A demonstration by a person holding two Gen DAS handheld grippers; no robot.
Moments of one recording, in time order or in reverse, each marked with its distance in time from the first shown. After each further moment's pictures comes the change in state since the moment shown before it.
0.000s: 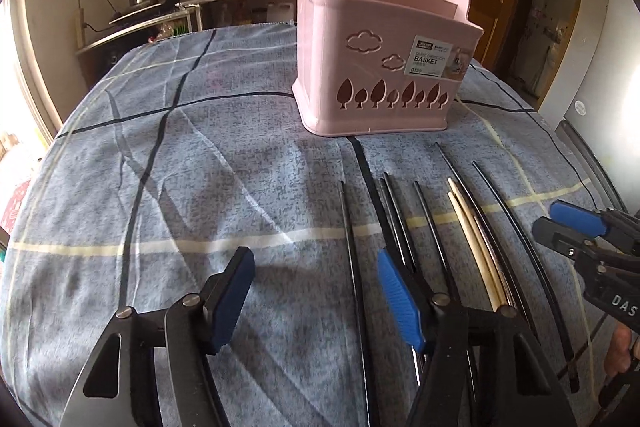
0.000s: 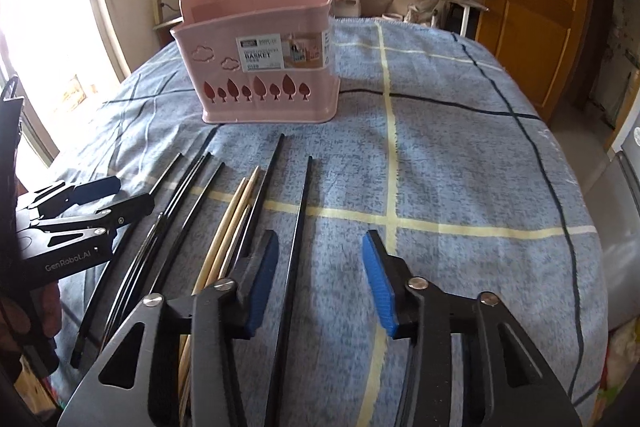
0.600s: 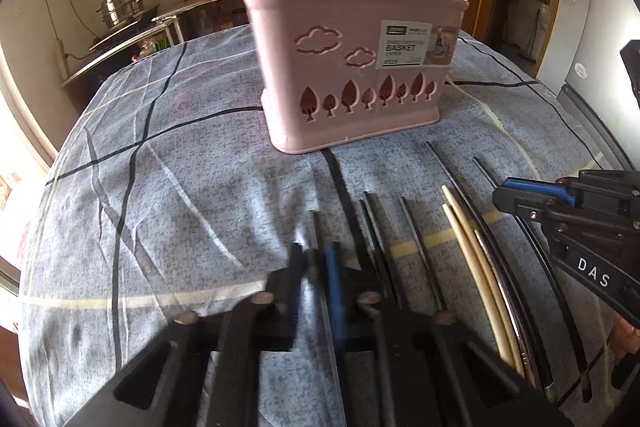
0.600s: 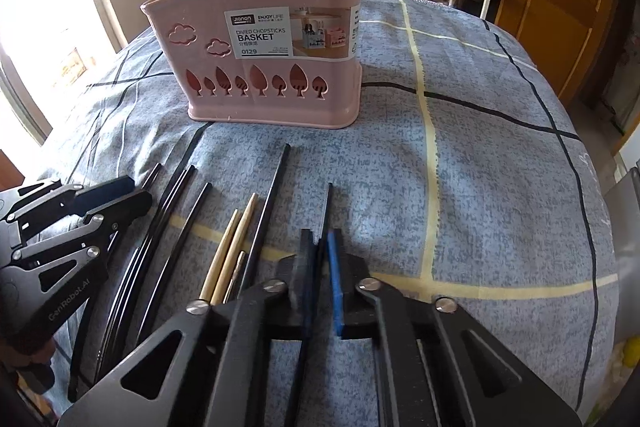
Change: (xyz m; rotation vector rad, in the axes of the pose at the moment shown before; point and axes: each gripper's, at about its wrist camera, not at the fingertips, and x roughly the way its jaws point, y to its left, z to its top) left arm 0.018 -0.026 0.023 0.126 0.045 0.046; right arm 0.043 0.010 0.034 -0.037 0.107 0.006
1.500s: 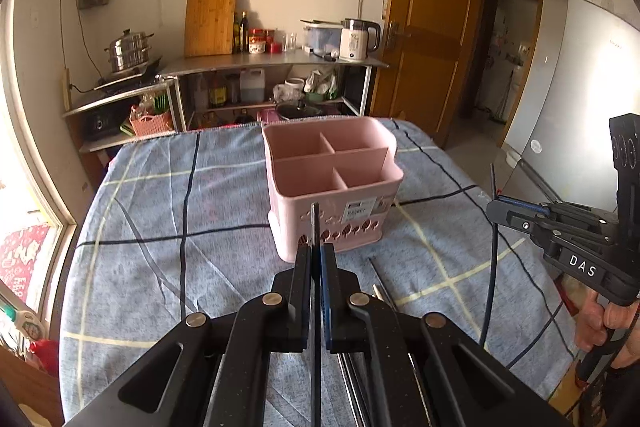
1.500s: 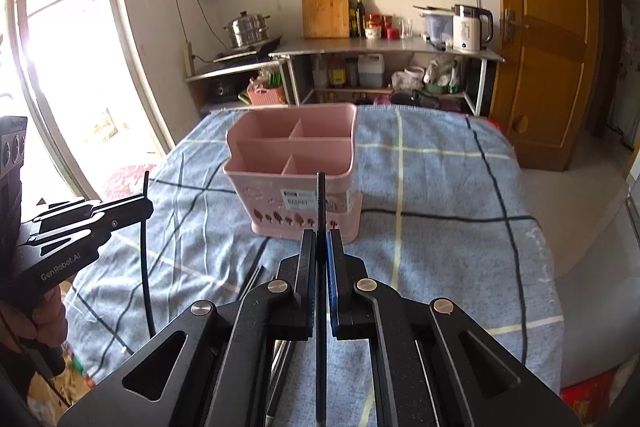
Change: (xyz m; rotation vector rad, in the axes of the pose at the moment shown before) left arm -0.151 0.026 0.051 -0.058 -0.236 -0.119; right arm -0.139 -0.012 0.037 0.029 -0.294 0.098
